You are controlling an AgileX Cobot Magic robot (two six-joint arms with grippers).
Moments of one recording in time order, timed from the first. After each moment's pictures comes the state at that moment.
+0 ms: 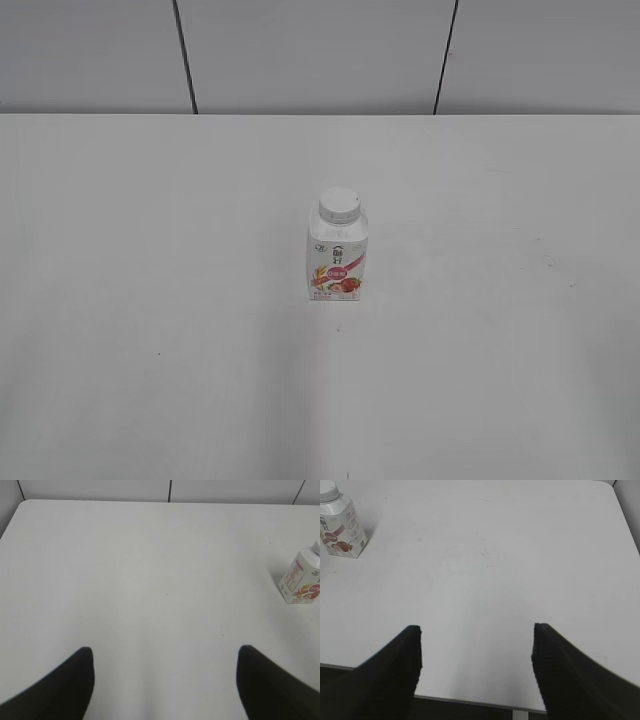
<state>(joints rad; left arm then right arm) -0.04 -0.01 -0.52 0.02 1.06 -0.06 0.04 -0.01 -0.51 0.11 1.10 -0.21</state>
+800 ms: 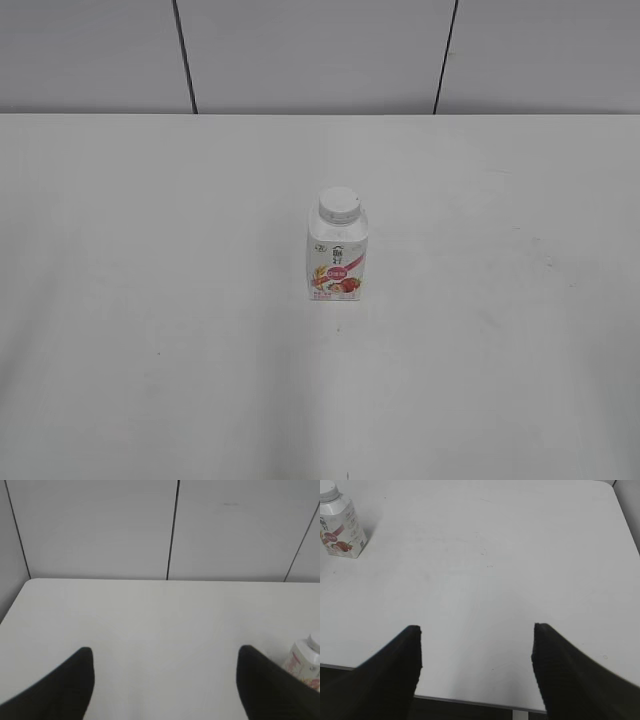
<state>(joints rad) -0.04 0.20 -0.58 0.01 0.71 -0.06 0.04 -0.01 -0.51 0.11 1.10 -0.21</state>
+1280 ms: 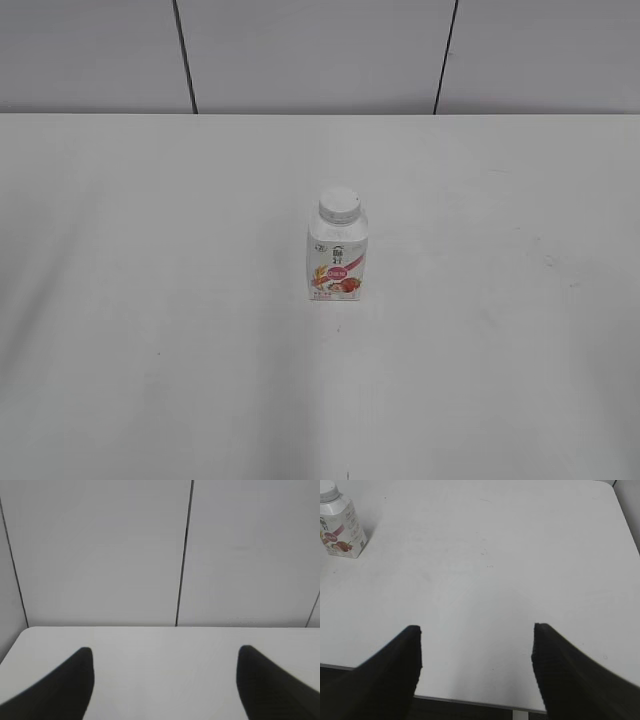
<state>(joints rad) -0.05 0.54 -0.49 0.05 0.13 -0.06 0.04 -0.01 -0.51 0.11 1.10 -0.21</state>
